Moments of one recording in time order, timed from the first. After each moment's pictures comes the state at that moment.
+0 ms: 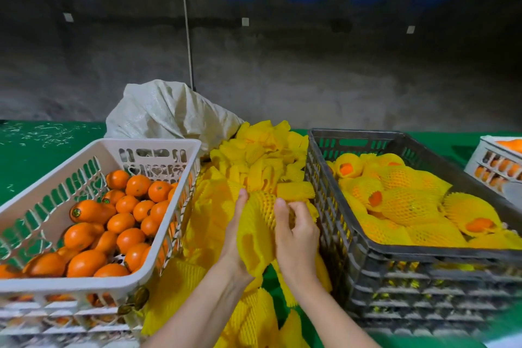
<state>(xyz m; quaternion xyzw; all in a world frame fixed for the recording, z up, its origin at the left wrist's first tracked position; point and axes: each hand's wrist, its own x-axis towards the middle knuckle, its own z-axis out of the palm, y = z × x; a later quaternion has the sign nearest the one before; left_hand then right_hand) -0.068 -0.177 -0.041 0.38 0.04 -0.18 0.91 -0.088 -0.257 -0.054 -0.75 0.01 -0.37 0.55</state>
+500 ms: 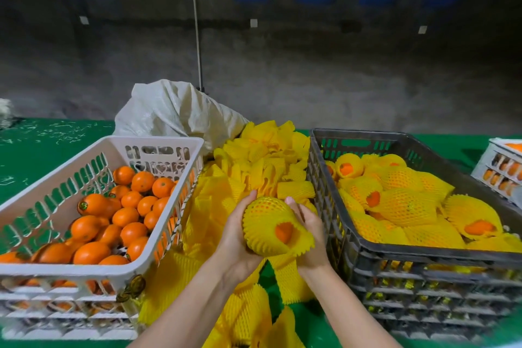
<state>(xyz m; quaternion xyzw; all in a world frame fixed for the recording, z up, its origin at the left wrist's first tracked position) -0.076 -0.185 -0.031 0.42 0.08 -0.19 0.88 -0.077 -0.296 -0.058 -0.65 0.03 -0.14 0.74</state>
